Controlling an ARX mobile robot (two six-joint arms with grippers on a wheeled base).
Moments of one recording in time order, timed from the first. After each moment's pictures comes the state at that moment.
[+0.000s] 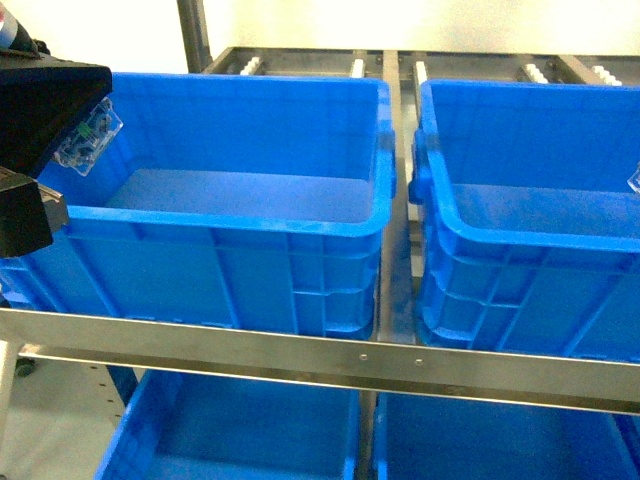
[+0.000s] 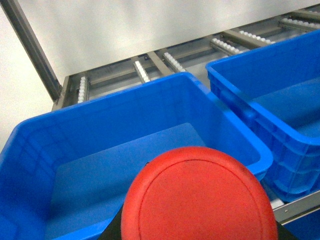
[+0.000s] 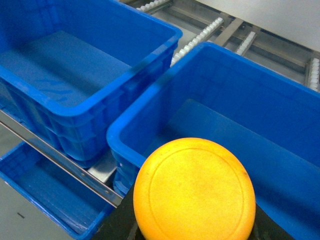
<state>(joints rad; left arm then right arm) -0.32 1.10 0.34 0.75 -0.01 0.21 0.14 1.11 0.47 0.43 -0.22 -0.27</state>
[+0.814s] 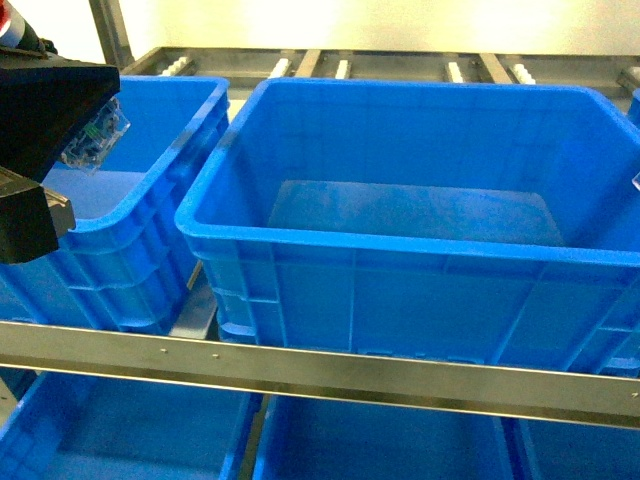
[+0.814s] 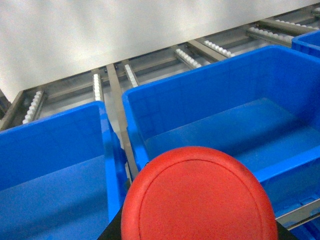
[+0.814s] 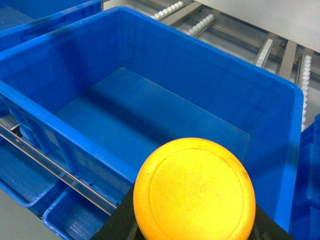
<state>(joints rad) -0.33 1.10 0.34 0.75 -0.01 0.21 0.14 1.11 0.47 0.43 -0.22 -0.27</state>
